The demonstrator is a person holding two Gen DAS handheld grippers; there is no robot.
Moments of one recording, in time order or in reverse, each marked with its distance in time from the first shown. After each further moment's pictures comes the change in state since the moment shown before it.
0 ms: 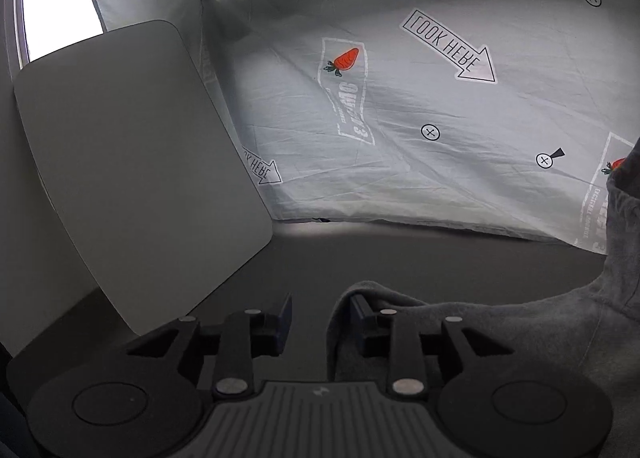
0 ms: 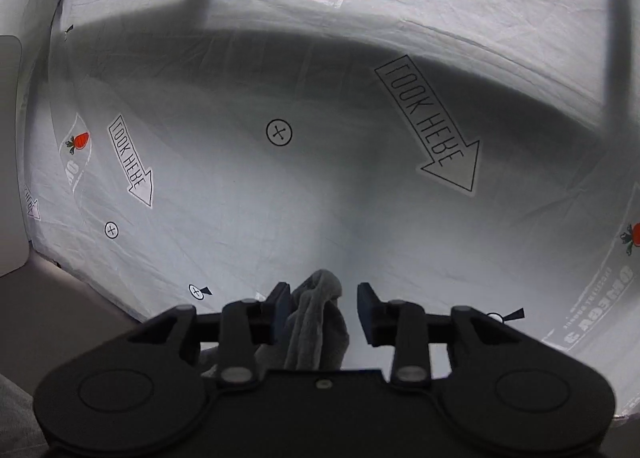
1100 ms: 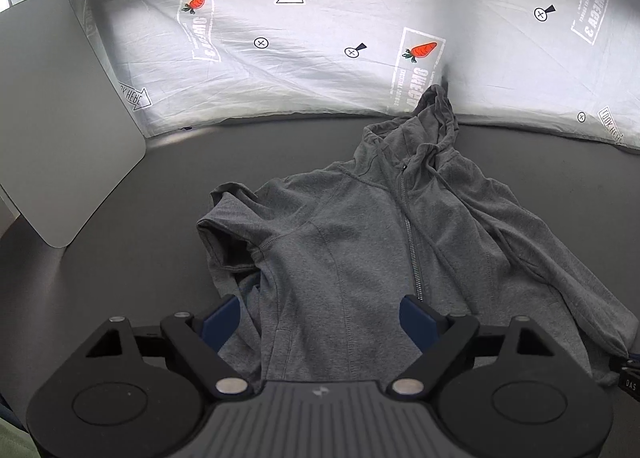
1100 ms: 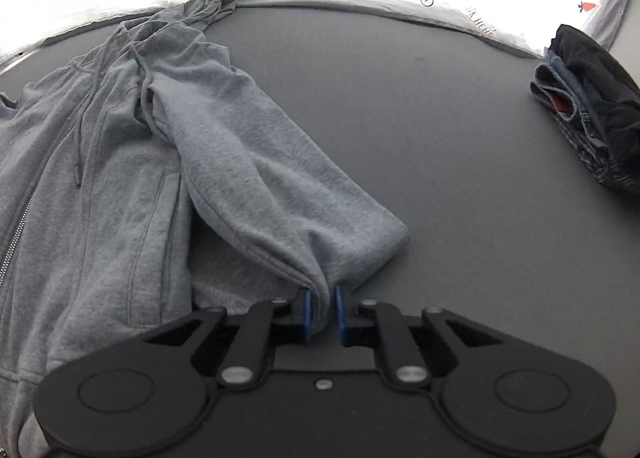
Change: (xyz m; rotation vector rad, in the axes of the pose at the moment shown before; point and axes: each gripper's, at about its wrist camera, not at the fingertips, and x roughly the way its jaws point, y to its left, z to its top) left arm -0.163 -0.022 -0.132 0.191 0.131 -0.323; right arm -0.218 0.020 -0.323 0.215 0.604 -0.212
